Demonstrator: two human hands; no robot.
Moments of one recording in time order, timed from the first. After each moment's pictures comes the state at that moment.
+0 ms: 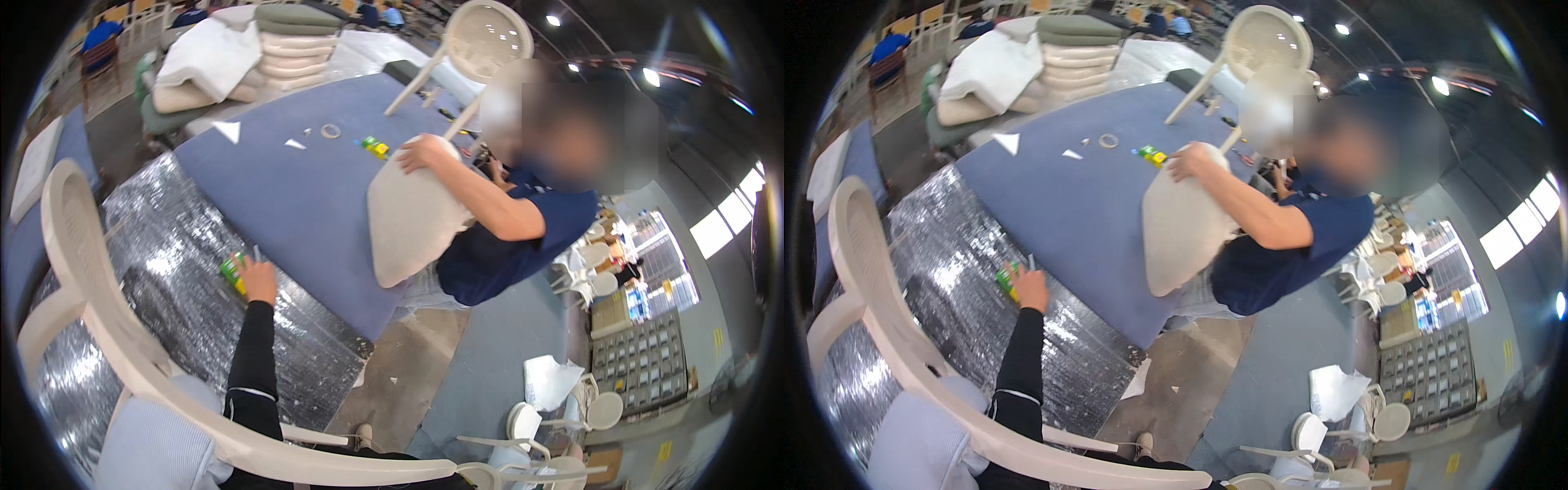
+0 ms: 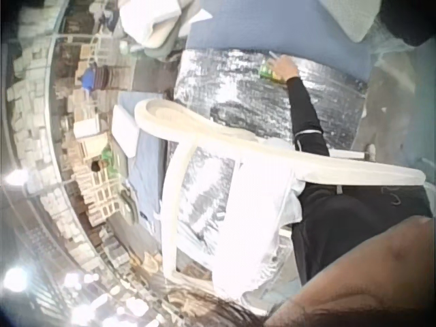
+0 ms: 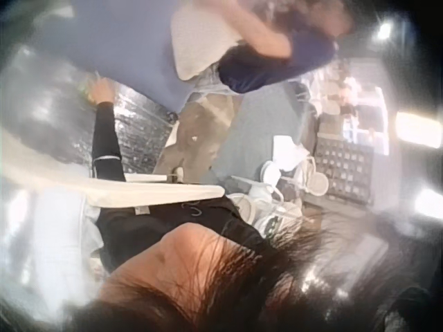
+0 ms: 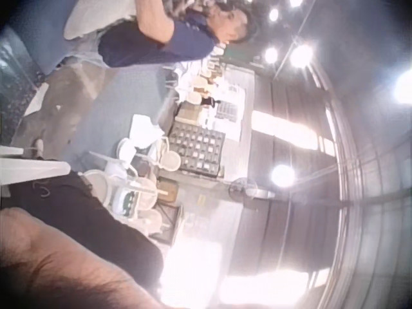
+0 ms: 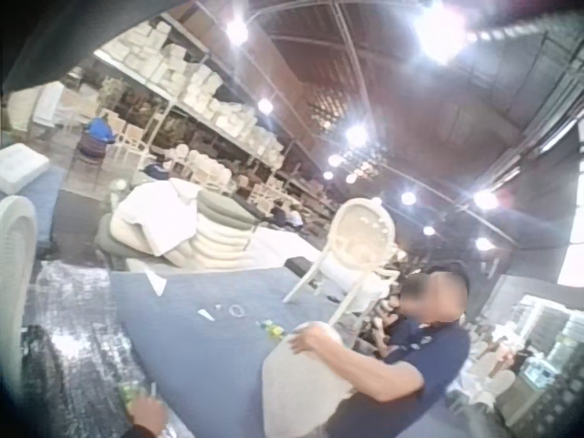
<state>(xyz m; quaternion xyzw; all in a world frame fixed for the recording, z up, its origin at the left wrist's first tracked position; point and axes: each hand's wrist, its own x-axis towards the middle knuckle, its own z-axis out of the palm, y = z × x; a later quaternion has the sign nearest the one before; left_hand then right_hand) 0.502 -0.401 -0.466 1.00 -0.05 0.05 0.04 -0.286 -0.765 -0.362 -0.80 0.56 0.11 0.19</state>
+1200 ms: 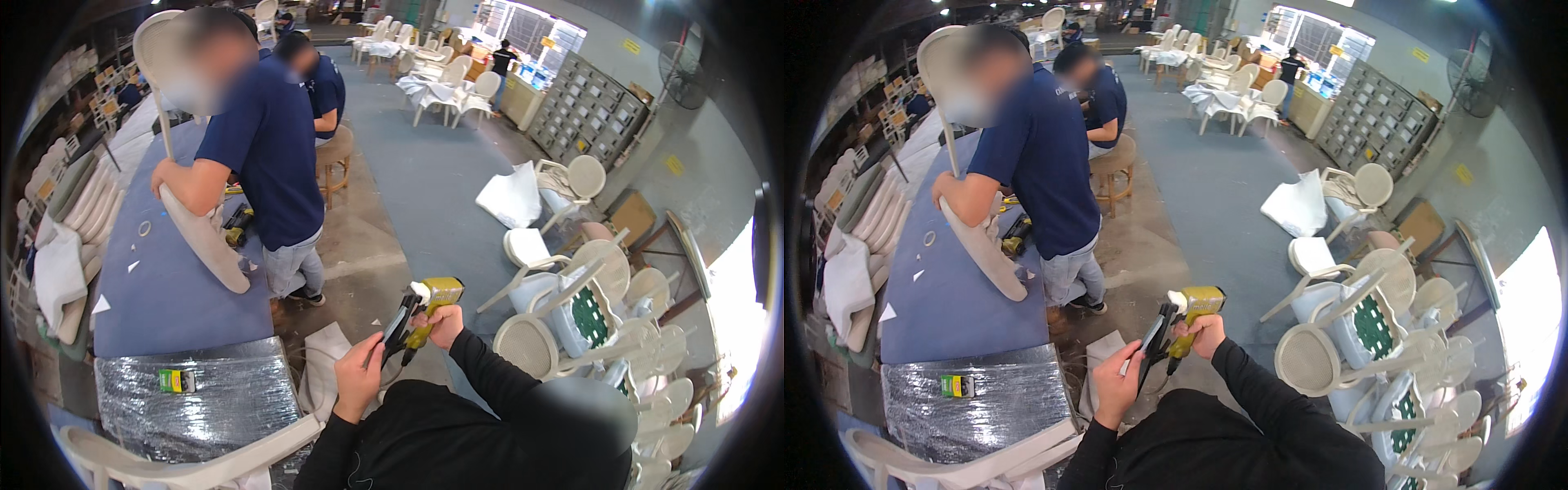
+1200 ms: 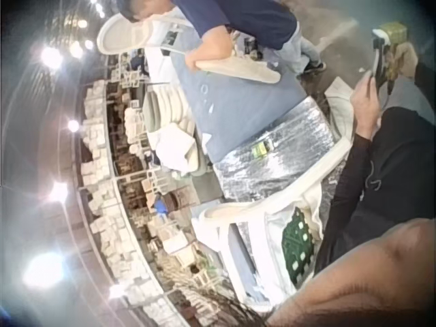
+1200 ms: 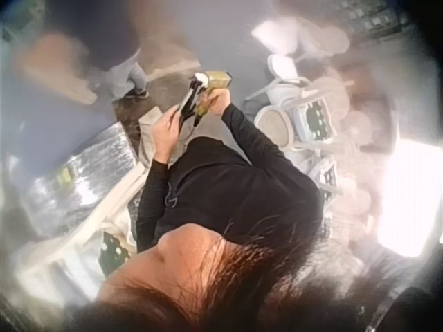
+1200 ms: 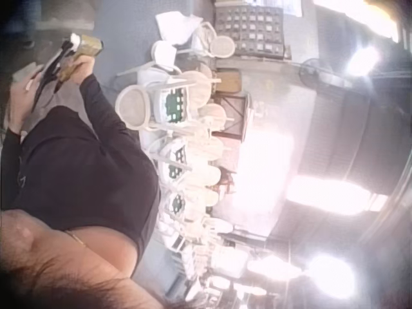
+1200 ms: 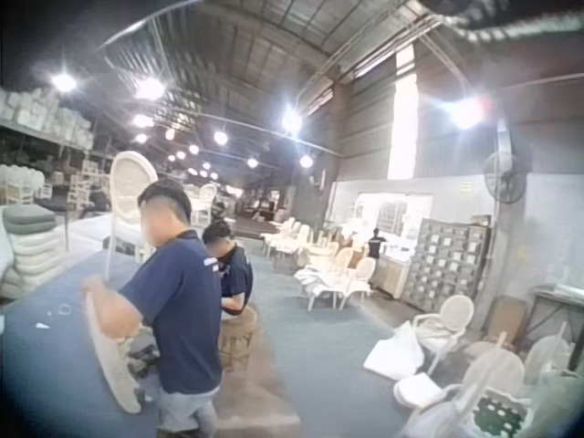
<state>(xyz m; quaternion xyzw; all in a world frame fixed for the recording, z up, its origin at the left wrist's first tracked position) 0.014 -0.639 -0.228 0.63 -0.45 -0.17 0.61 -0.164 -0.839 -0.269 -0.25 0.27 -0.32 0.87</state>
